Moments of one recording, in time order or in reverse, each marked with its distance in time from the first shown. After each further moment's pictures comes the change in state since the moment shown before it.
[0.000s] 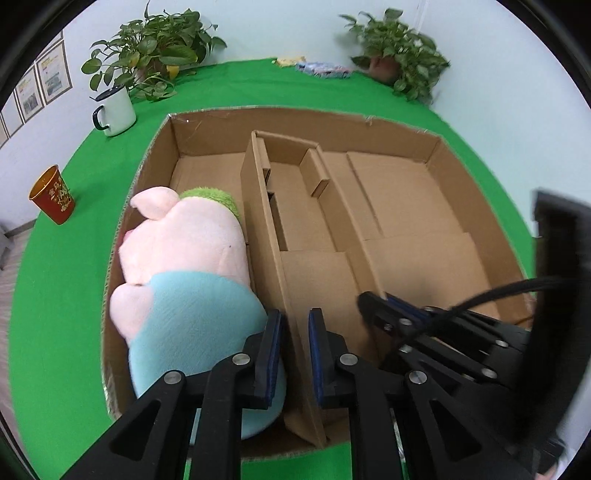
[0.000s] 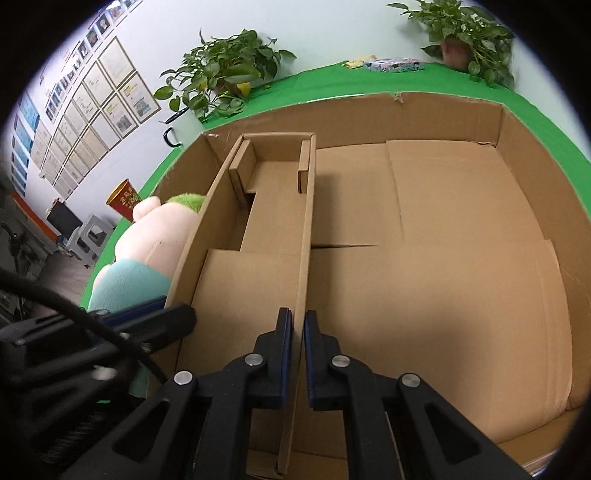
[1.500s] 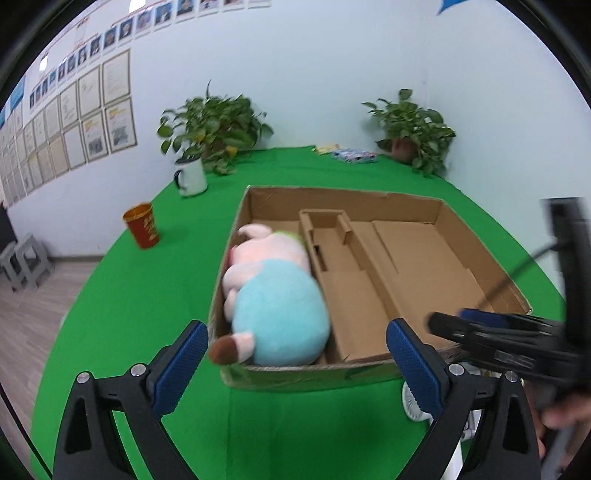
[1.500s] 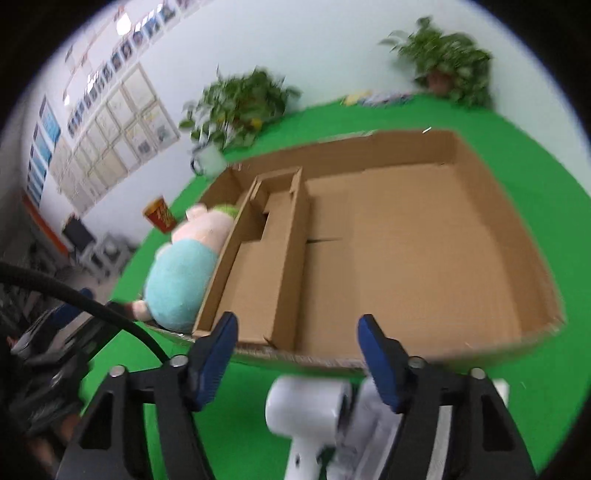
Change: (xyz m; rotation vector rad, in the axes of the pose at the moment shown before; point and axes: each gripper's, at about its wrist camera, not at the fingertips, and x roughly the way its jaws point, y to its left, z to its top) left arm -0.130 0.003 -0.097 -0.037 -0.357 0.163; right arm -0.065 -0.008 -0.033 -0.011 -0.048 0.053
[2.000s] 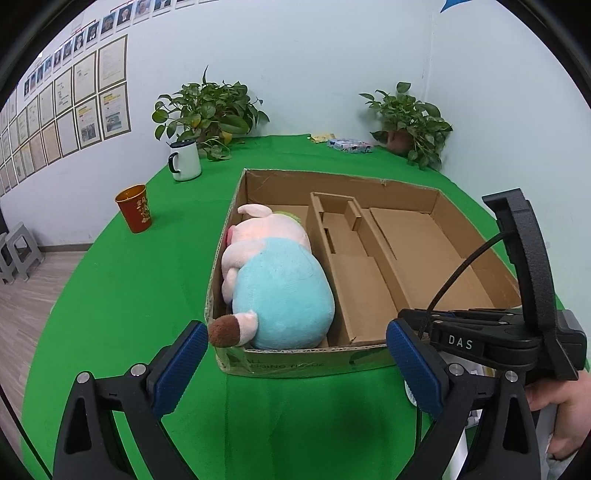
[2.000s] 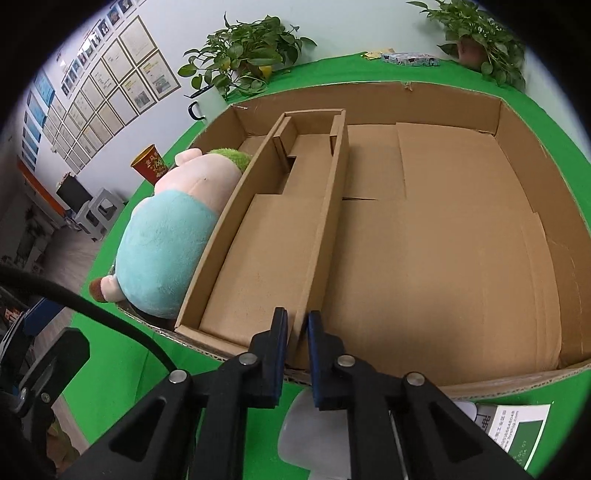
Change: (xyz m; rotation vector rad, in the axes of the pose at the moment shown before) left arm 0.015 0.014 -0.015 -0.009 0.033 -0.047; right arm 0.035 0.013 -0.006 -0.041 0.105 -0.011
